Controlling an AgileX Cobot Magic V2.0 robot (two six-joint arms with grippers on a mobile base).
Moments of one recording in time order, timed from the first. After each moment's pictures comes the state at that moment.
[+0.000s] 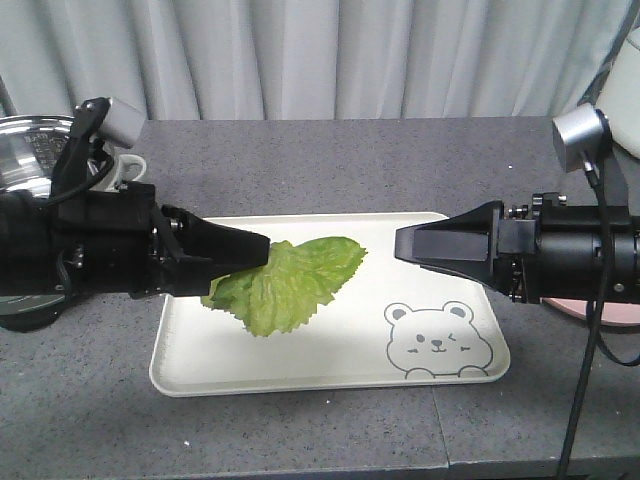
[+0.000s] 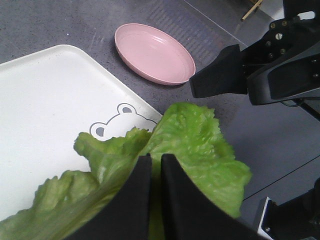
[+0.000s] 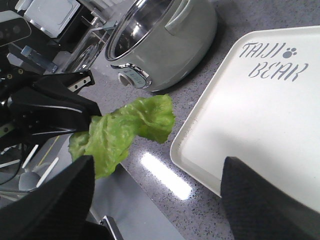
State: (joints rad) left arm -0.35 1.26 -0.96 -1.23 0.78 0.94; right arm 0.01 1.29 -0.83 1.42 1.10 -0.99
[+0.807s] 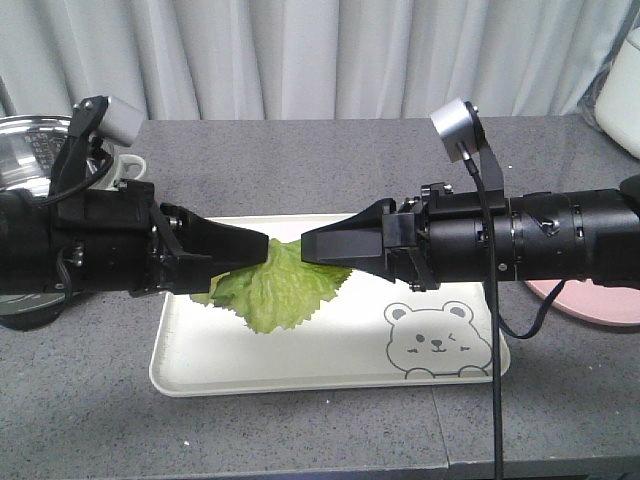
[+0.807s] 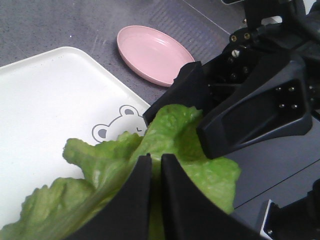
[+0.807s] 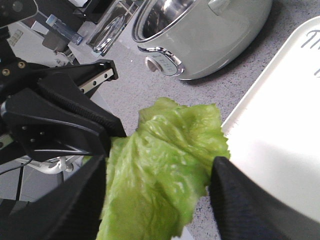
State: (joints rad) left arm -0.35 1.26 -0.96 -1.23 0.77 0.94; right arm 0.27 1.45 -0.97 1.47 1.00 -1.01
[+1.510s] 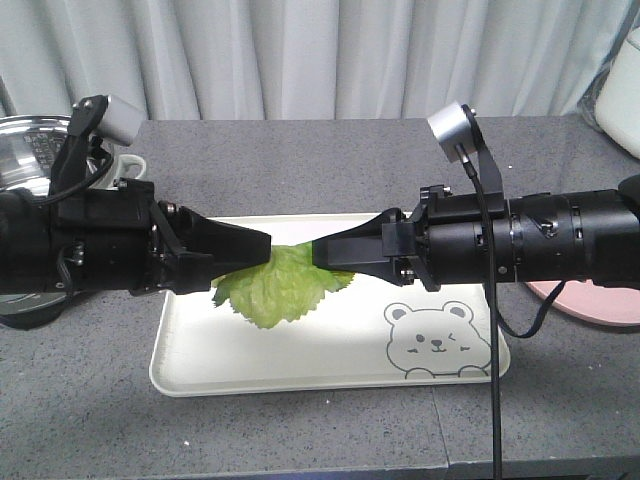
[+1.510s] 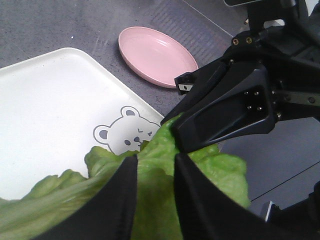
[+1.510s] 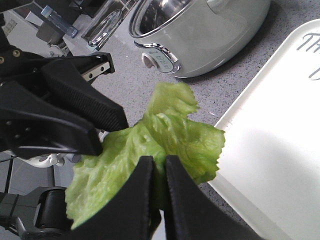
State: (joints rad) left arm -0.35 1.26 -0.96 -1.23 0.76 0.94; right arm 0.27 1.45 -0.97 1.46 1.00 -1.05
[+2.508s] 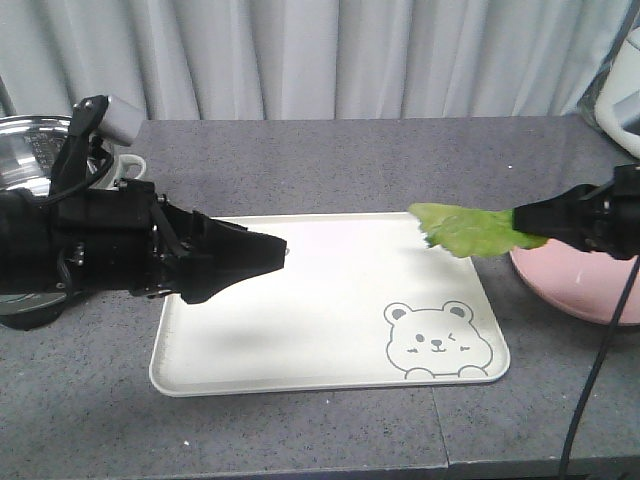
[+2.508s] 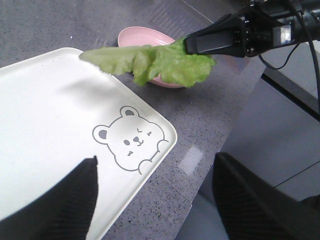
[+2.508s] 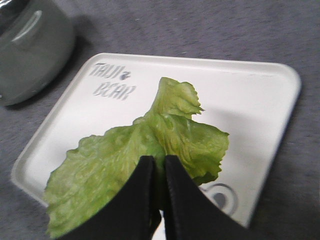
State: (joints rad) left arm -0.35 1.26 -0.96 -1.23 0.76 0.94; right arm -0.23 1.37 -0.97 1.11 0.94 -1.03
